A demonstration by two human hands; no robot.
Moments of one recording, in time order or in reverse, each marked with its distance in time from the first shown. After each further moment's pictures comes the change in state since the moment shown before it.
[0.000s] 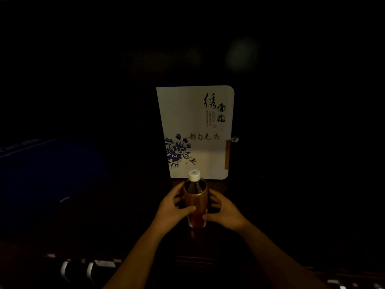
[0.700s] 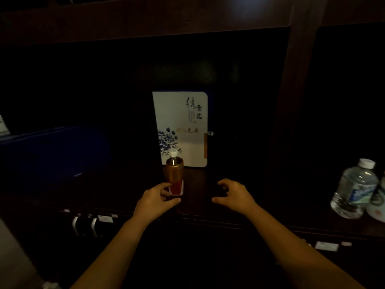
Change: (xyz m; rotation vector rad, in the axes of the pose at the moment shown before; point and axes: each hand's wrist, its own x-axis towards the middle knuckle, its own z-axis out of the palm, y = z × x) left_hand -0.140 0.061 0.040 0.426 0.145 -0.044; right_hand -0.156 -0.025 -0.094 -0.510 0.135 -0.043
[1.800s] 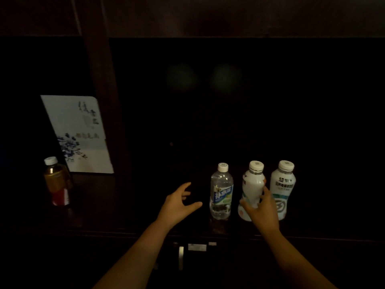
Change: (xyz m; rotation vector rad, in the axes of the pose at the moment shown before) left_hand -0.006 0.290 0.343 -0.236 -0.145 0.118; right_hand -0.109 0.330 -0.277 0.261 0.575 0.199
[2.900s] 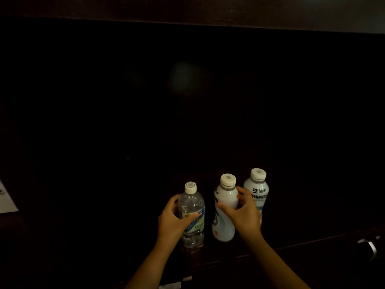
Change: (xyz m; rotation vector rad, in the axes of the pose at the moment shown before) left_hand 0.064 0.020 0.079 -0.335 0.014 0.069; right_hand 0.047 0.006 -0.003 0.146 0.139 -0.037
